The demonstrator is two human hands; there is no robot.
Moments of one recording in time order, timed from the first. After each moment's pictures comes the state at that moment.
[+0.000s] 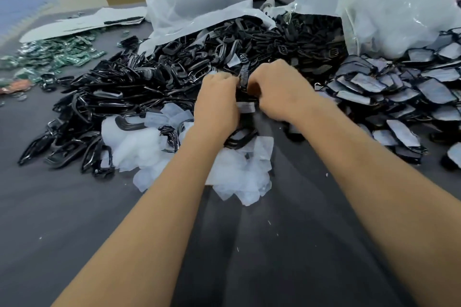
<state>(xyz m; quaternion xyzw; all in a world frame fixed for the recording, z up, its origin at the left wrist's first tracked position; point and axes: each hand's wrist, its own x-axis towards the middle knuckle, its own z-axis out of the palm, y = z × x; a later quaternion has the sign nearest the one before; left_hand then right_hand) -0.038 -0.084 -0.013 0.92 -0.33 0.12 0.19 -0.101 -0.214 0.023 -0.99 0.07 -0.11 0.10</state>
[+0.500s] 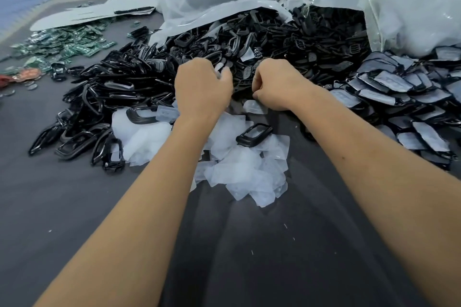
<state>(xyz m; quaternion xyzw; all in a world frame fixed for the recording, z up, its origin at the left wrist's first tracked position) -0.017 -0.055 0.002 0.91 -0.18 0.17 0.32 -0.060 -0.204 0.011 -0.98 0.12 -0.03 0.17</state>
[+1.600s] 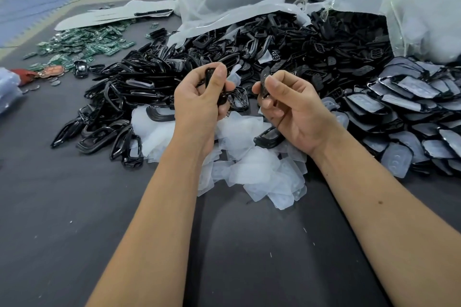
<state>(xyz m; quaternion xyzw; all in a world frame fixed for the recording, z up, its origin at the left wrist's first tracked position) -0.046 -0.013 -0.012 0.59 -0.11 -0.04 0.80 -0.104 -0.179 -0.024 -0.46 -0.07 -0.06 0.88</state>
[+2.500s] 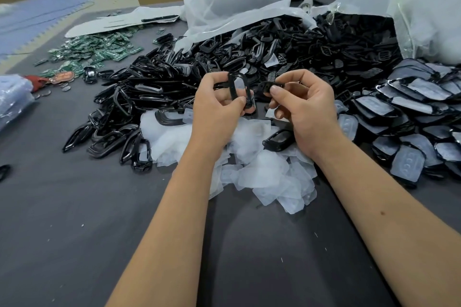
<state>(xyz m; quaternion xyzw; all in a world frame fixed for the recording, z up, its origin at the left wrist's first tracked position) -0.046 -0.015 -0.018 0.70 -0.15 -0.02 0.69 -0.097 -0.172 -0.034 -0.62 0.06 -0.26 0.74</state>
